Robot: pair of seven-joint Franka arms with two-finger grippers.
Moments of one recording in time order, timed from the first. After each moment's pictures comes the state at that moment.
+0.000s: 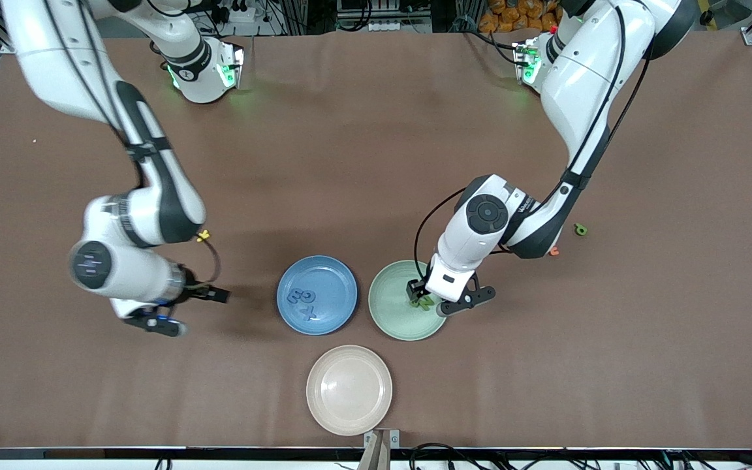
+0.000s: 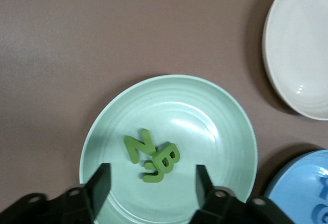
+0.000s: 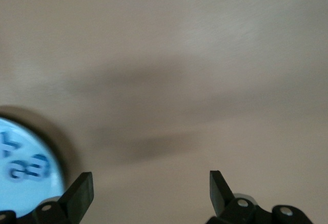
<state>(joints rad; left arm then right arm) -0.31 0.79 -0.31 -1.49 0.21 2.51 -1.03 0.10 0.60 0.07 -1.57 0.06 2.10 0.37</state>
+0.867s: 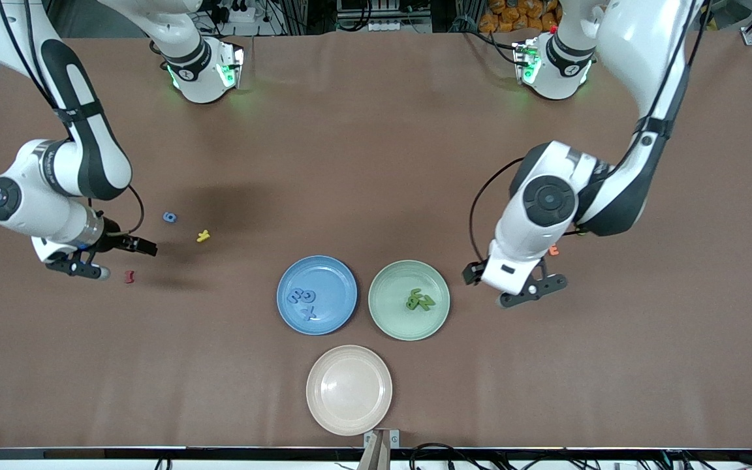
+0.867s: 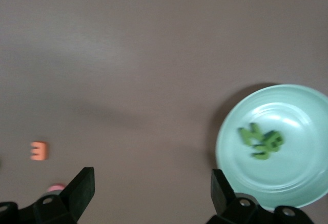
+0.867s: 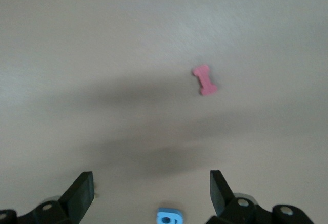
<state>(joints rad) -0.19 0.51 -0.30 -1.58 0.22 2.09 -0.84 -0.13 0.29 0.01 -2.16 0.04 2.39 0.08</state>
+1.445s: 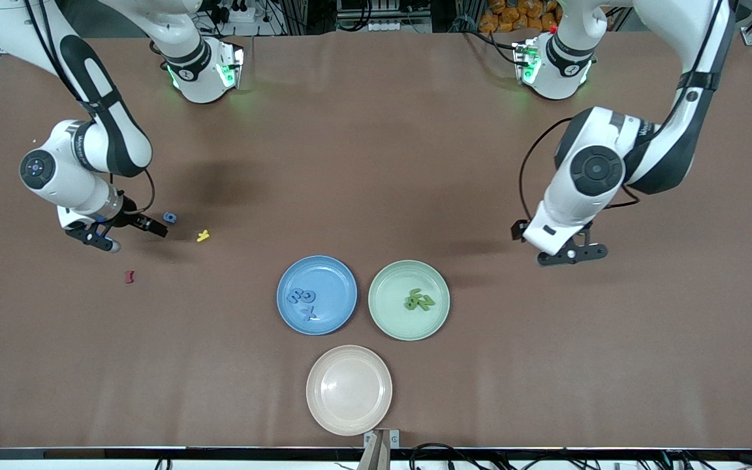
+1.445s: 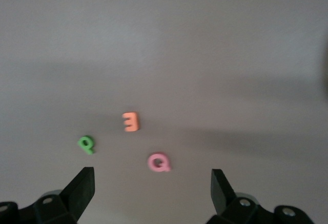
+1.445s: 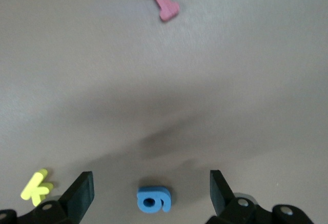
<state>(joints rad) -0.06 0.27 -0.30 -1.95 0.22 2.09 -0.56 -0.15 0.25 0.00 -2.41 0.04 2.61 0.21</state>
